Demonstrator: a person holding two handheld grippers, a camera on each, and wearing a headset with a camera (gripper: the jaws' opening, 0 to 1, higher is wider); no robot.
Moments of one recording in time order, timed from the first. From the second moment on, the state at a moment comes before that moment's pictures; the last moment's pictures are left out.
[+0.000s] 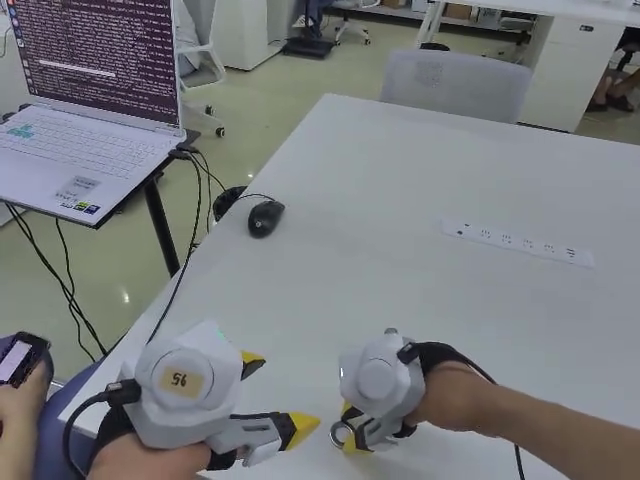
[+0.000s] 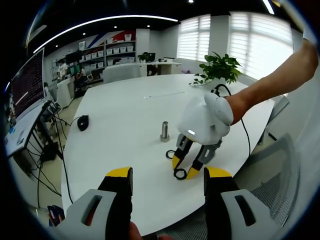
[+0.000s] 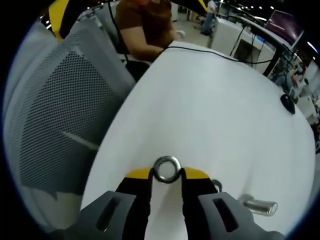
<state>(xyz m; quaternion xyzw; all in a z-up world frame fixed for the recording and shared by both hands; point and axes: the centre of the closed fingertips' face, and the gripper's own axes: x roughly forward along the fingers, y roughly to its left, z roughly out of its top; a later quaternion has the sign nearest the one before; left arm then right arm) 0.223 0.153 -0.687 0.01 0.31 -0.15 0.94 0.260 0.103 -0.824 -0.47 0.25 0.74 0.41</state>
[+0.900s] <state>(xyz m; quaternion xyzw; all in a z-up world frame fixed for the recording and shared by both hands) 0.225 0.149 -0.688 0.02 0.31 -0.16 0.94 0.275 0.107 -0.802 -0.42 0.25 0.73 0.48</state>
